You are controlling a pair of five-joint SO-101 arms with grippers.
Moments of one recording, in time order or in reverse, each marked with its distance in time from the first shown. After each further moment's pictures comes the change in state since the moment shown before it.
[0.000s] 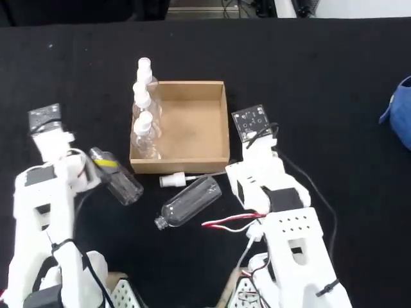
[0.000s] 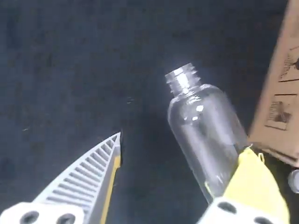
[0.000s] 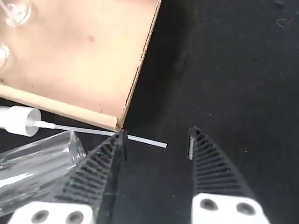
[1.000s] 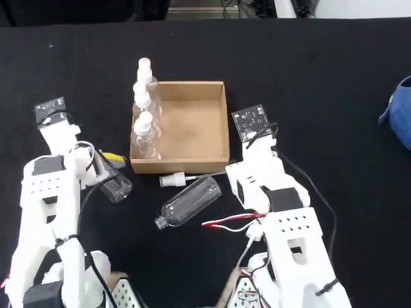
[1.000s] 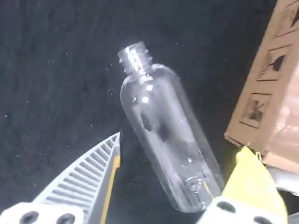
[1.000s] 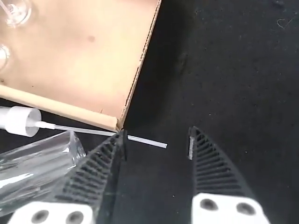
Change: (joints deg) left arm 6.5 1.1 -4.3 5.0 8.5; right arm 0.0 0.0 0.0 0.0 0.0
